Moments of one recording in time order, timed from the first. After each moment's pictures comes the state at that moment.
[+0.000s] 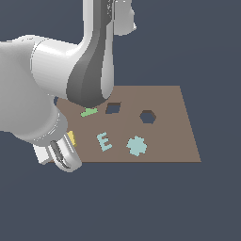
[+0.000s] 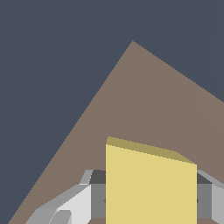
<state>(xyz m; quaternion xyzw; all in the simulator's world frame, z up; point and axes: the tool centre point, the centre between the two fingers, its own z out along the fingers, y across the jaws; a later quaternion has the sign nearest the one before) 0.091 -0.166 0.030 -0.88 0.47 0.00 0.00</state>
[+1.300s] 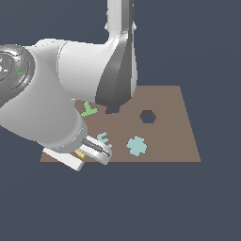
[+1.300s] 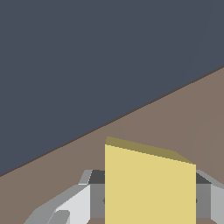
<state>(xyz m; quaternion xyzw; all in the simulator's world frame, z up) 0.106 -0.117 0.032 -0.97 0.23 0.00 0.00</state>
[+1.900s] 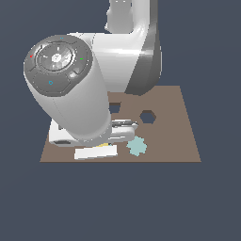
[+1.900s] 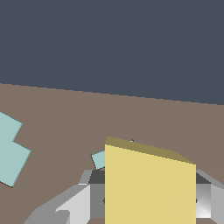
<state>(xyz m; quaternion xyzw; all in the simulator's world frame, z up) 0.093 -0.062 0.035 -1.00 -0.05 0.00 0.00</state>
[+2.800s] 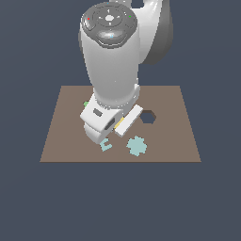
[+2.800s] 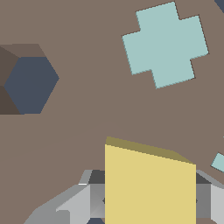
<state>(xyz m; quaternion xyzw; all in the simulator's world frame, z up) 0.025 -0.013 0.038 -0.89 -0.45 0.00 0.00</state>
